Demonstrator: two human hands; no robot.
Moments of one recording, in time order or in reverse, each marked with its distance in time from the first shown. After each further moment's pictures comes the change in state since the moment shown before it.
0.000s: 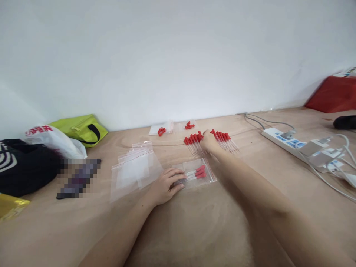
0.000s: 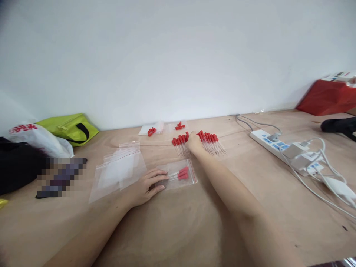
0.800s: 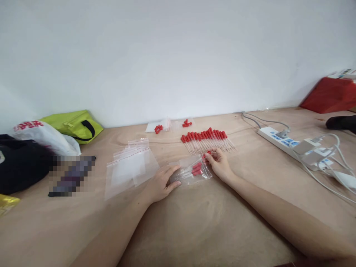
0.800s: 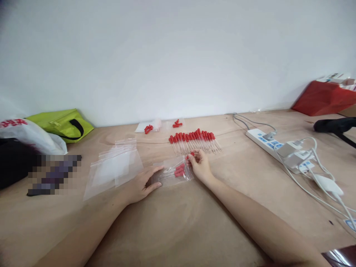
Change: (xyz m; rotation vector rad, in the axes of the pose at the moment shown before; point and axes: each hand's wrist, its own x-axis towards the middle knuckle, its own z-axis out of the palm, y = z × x) left_hand 0.000 0.004 -0.002 -0.024 -0.013 -0.127; right_hand -0.097 0.041 -0.004 0.962 -0.059 -0.018
